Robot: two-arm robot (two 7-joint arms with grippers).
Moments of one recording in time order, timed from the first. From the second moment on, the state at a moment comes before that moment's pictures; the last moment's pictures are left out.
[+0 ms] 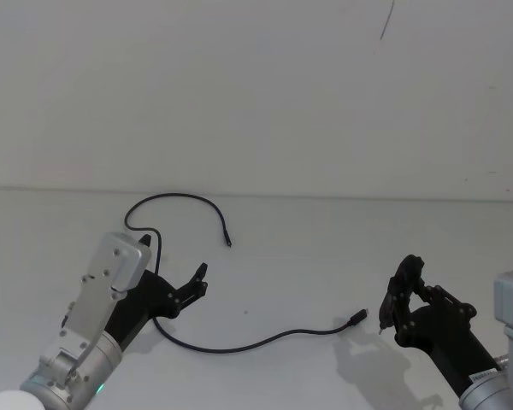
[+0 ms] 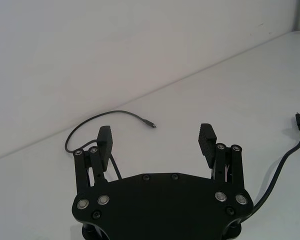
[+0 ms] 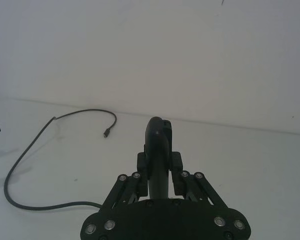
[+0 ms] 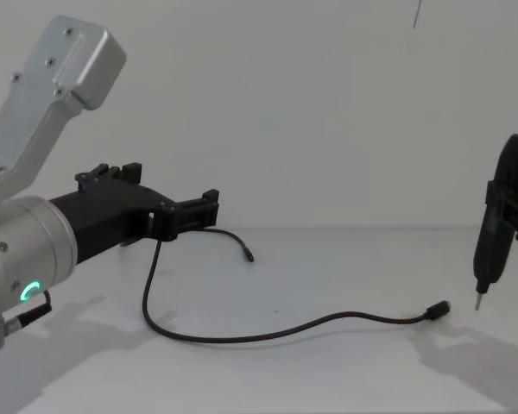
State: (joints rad) left arm -0.24 0.38 0.45 -1.63 -0.20 0.01 -0.01; right arm -0.01 0.34 -0.23 -1.77 0.29 0.03 0.07
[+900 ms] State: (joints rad) left arm -0.28 0.37 0.48 -1.58 -0.20 0.00 -0.07; right arm -0.01 0.34 -0.23 -1.77 0.29 0.03 0.07
